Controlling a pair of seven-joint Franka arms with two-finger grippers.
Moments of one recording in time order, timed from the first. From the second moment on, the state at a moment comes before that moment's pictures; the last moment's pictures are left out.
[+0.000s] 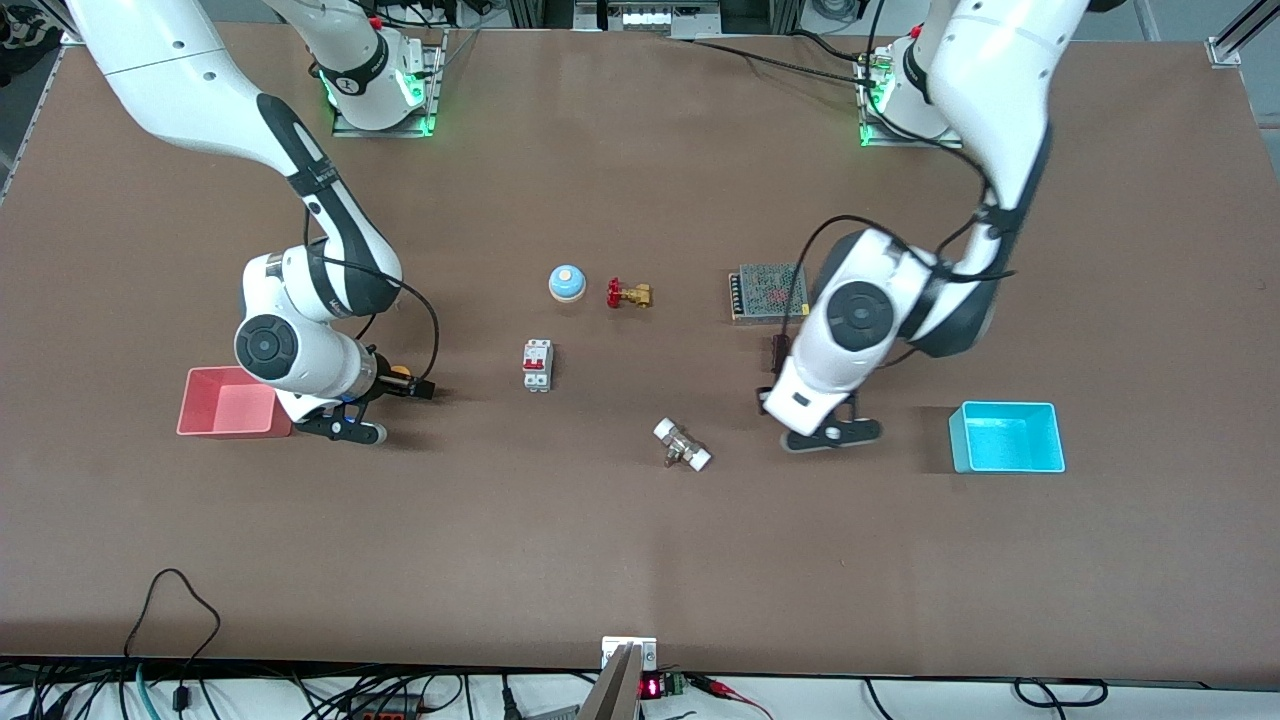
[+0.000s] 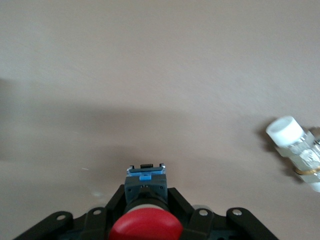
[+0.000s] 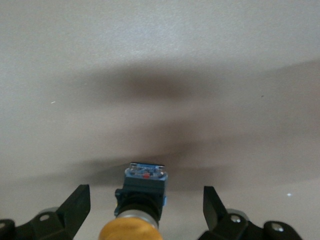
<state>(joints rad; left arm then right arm) -0.32 0.59 -0.09 -1.61 0.09 2.20 -0.61 0.02 0.59 0.20 -1.84 -0.09 2.29 0.44</state>
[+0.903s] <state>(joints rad) 0.08 0.57 -0.07 -1.64 0.10 2.12 -0.12 0.02 0.59 0.21 -1.84 -0.10 2.29 0.43</state>
